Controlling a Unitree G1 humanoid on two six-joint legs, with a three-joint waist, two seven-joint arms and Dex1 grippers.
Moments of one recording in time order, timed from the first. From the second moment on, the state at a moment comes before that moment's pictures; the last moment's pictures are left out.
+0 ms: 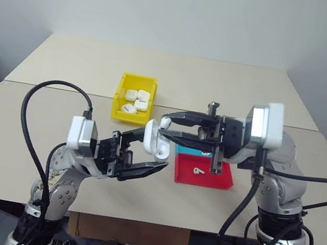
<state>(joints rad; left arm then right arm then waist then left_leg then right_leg) -0.23 0.36 0.00 -0.38 -0.78 0.11 -1.11 -0.65 -0.40 0.04 -0.33 0.60 0.18 1.16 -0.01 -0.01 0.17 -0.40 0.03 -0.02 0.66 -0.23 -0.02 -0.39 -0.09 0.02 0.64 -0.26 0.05</state>
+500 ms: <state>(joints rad) -0.23 0.35 0.00 -0.38 -0.78 0.11 -1.12 -0.65 -0.43 0.05 -0.32 0.58 0.14 1.17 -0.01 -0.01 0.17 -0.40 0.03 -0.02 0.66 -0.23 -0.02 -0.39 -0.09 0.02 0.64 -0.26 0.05</state>
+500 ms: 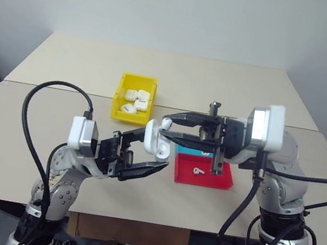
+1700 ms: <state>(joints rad) -0.06 0.54 0.18 -0.20 -0.71 -0.08 -1.40 -0.83 -0.96 0.01 -0.09 0.60 0.54 1.18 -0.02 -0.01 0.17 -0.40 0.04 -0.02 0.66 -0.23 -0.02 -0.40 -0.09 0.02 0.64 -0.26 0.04</state>
